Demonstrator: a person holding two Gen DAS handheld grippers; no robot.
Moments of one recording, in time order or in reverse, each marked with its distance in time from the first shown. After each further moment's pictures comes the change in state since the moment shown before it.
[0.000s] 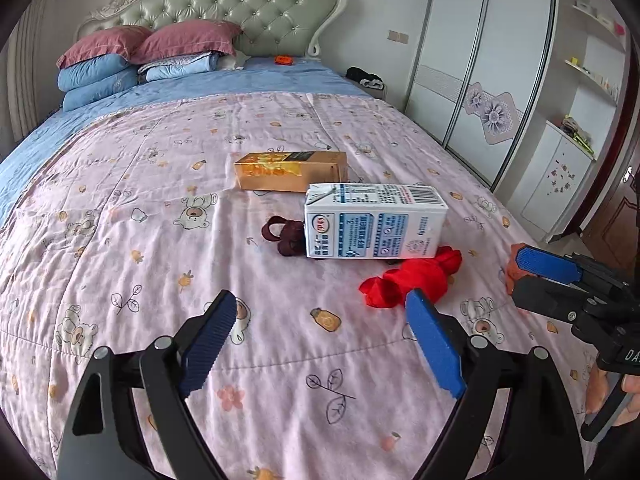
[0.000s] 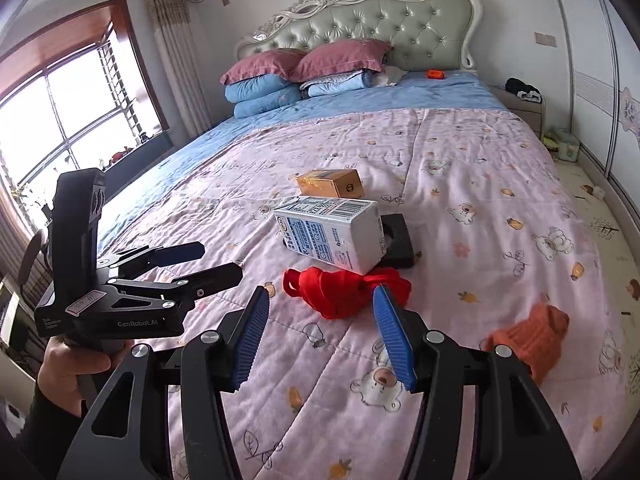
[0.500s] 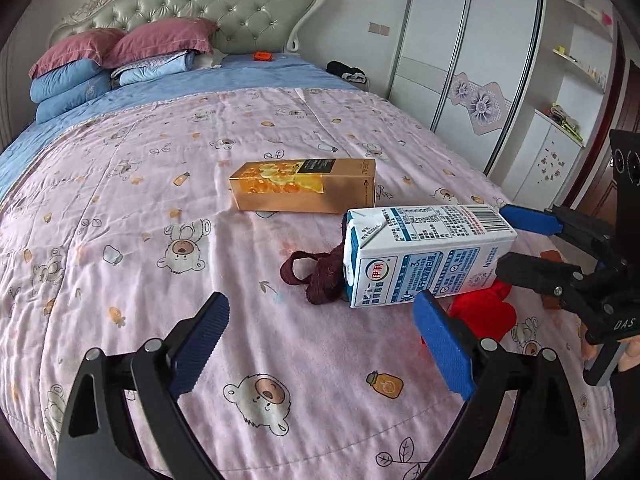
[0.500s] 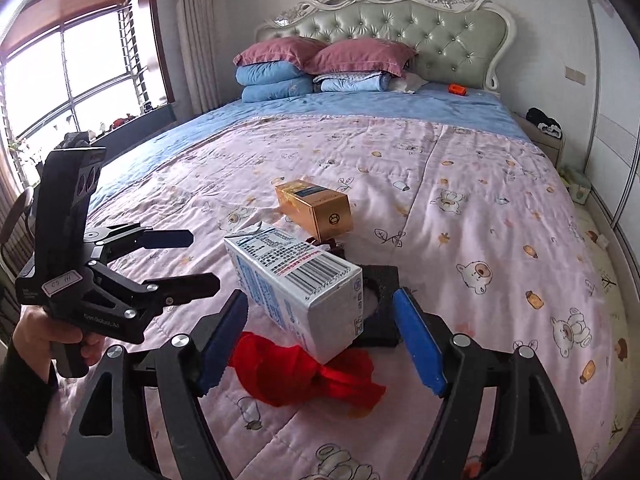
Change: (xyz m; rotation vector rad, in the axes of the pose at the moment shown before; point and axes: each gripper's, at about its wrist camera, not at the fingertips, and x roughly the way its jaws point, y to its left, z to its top) left arm 0.058 0.035 0.028 0.067 0.024 -0.074; right arm 0.071 -0.024 0.042 -0.147 0.024 -0.018
